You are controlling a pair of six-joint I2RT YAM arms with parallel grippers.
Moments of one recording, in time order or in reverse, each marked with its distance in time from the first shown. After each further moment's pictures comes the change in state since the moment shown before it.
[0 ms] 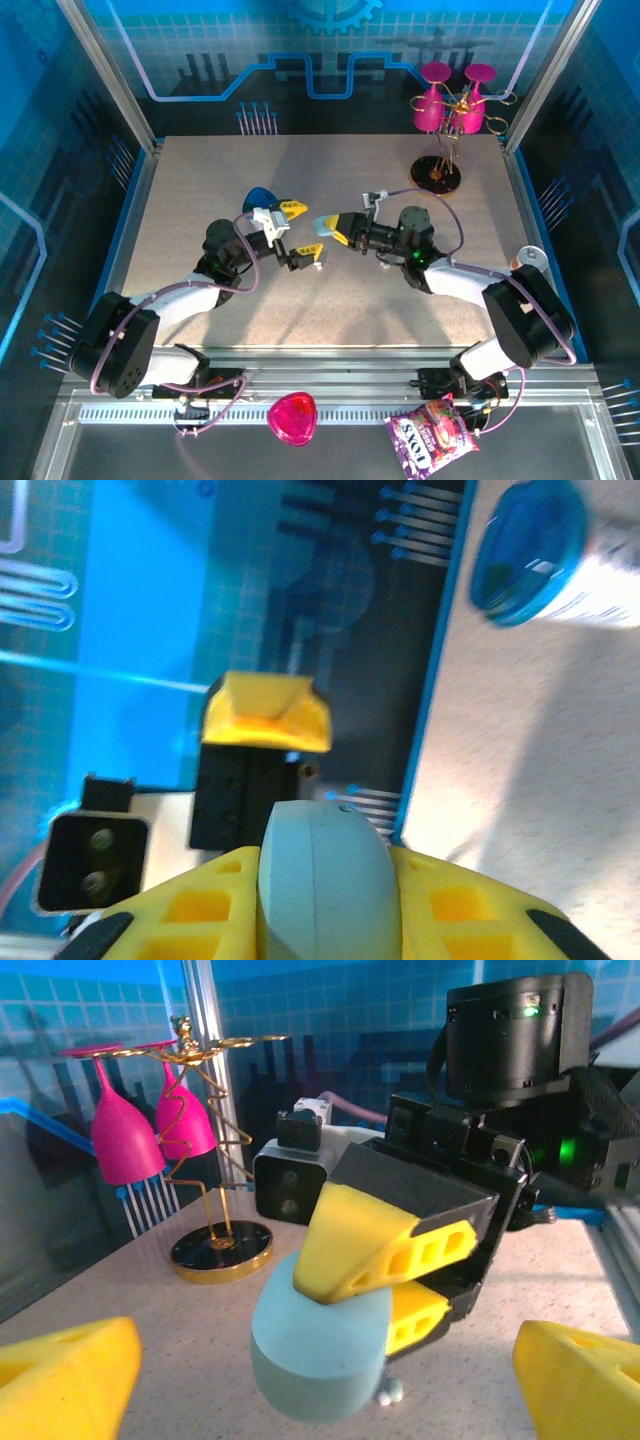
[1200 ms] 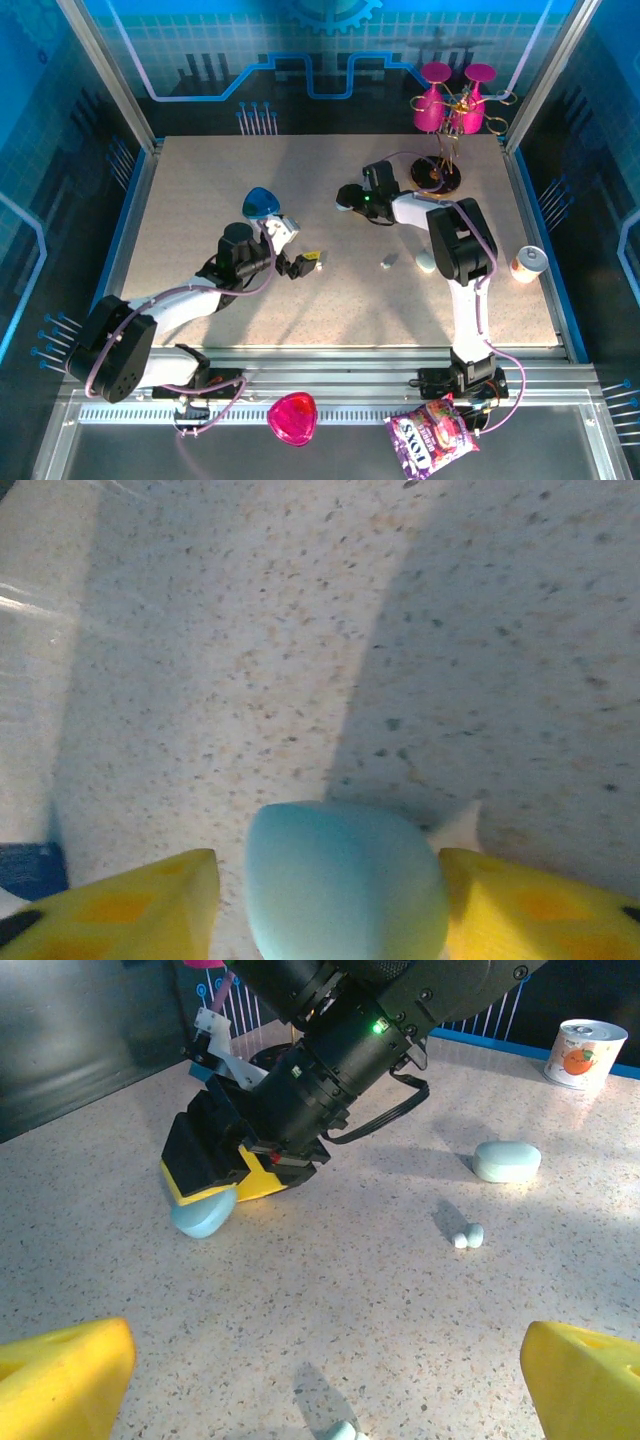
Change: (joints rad) left arm -0.053 -0.016 -0.006 -0.373 -0.307 0.106; right arm -0.142 0.679 0.768 -0.809 0.438 -0.632
